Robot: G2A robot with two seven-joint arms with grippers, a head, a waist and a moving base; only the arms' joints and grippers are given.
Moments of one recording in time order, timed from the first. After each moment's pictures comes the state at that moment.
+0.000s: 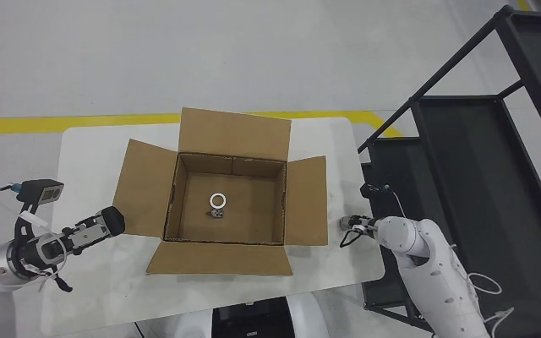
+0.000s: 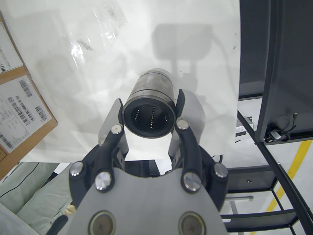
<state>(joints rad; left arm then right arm) 1.65 -1.00 -1.97 -1.80 -0.59 -0.37 -1.44 -1.66 -1.12 1.59 -1.78 -0.80 0.28 1.02</state>
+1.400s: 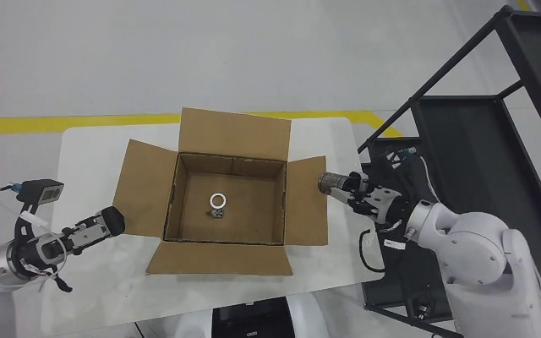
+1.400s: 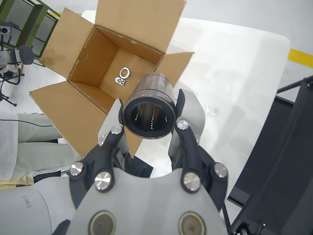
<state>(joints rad) 1.65 -1.00 -1.97 -1.80 -0.59 -0.37 -1.44 -1.72 -1.08 1.78 -2.35 -0.51 -0.13 1.04</state>
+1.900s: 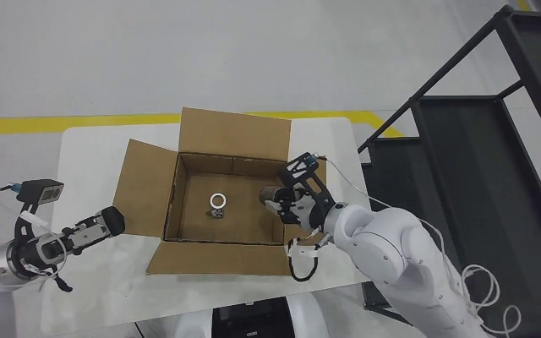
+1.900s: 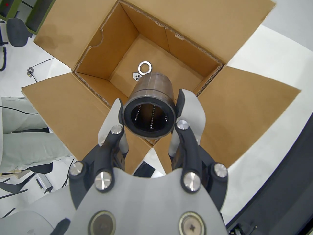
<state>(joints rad) 1.65 -1.00 -1.97 -1.80 -0.59 -0.37 -1.44 -1.39 -1.10 1.16 -2.35 -0.92 0.26 1.14</state>
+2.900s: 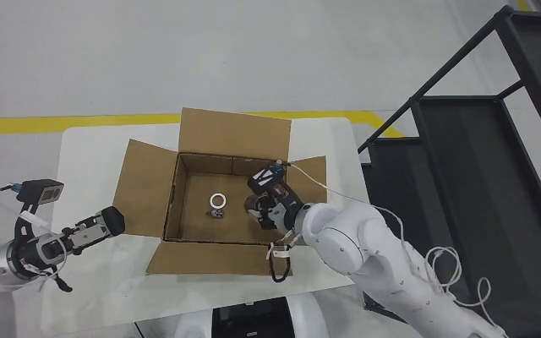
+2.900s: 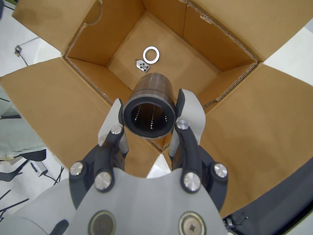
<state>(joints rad) 1.65 -1.00 -1.97 -1.80 -0.59 -0.37 -1.44 -1.20 -1.14 0.93 -2.17 -1.02 0.30 1.21</state>
